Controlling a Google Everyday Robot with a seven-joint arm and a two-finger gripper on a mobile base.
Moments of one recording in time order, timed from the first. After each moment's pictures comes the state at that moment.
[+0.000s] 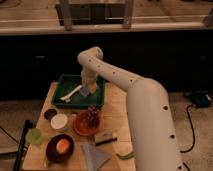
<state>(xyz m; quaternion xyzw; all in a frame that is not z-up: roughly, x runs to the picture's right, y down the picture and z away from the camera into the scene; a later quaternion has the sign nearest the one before) -0.100 0.007 0.906 -0.25 -0.20 -0.35 0.88</state>
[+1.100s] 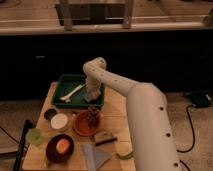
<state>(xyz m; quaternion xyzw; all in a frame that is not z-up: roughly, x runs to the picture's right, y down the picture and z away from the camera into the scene) -0.075 0.030 0.957 -0.26 -0.17 -0.30 0.90</state>
